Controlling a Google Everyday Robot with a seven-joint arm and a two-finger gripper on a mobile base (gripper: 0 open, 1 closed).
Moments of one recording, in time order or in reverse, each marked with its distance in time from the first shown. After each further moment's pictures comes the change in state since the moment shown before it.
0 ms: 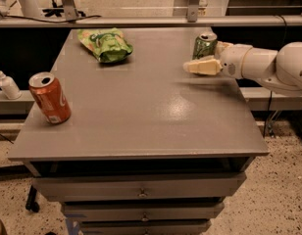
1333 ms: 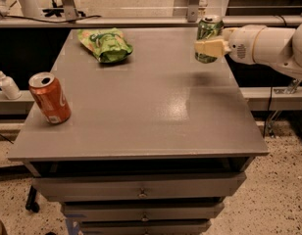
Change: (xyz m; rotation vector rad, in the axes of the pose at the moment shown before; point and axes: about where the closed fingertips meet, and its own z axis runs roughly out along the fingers) arm -0.055 0.009 -0.030 0.069 0.036 0.031
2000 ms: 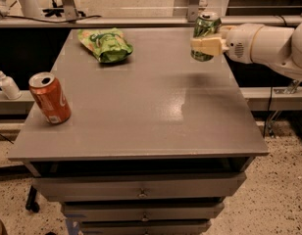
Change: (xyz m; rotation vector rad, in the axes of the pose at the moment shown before) arm -0.011 0.011 0.000 -0.022 -0.036 0.012
